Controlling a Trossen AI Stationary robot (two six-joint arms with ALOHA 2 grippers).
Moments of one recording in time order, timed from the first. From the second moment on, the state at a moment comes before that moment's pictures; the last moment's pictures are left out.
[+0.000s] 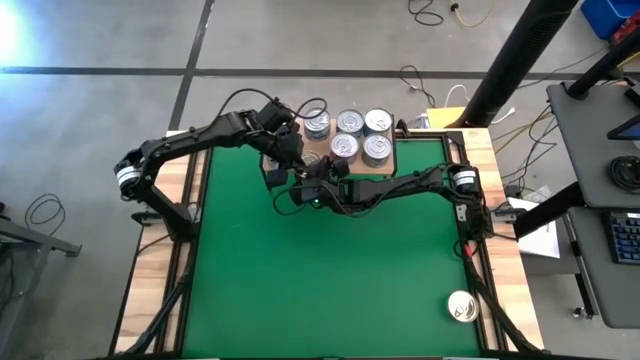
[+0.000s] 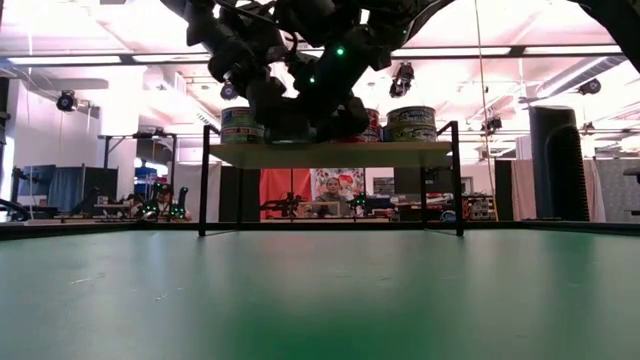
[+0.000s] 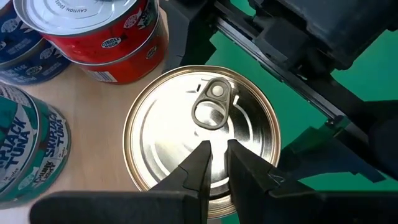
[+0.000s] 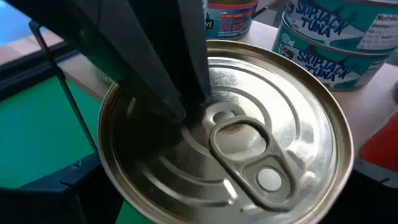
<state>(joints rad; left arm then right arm) 0.54 1.58 1.37 -0.74 0.36 0.64 -0.04 2.06 1.52 -0.12 0.80 0.48</state>
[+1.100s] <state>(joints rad) 0.55 1.61 1.41 -0.72 0.29 0.61 -0.02 2.01 1.52 -0.28 0.74 0.51</state>
